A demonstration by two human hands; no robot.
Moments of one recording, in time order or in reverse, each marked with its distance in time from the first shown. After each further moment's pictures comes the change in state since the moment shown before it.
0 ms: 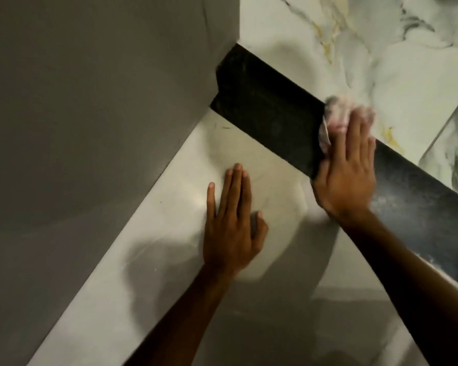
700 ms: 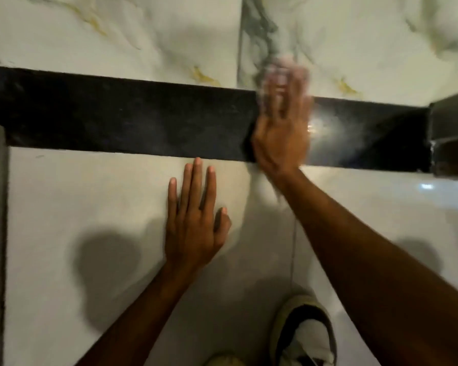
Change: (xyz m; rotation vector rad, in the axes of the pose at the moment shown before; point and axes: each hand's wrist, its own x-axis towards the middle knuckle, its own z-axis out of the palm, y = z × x) left_hand -0.021 0.117 0.030 0.097 -0.228 0.556; right_hand -0.079 0.146 -0.007 0.037 0.309 0.533
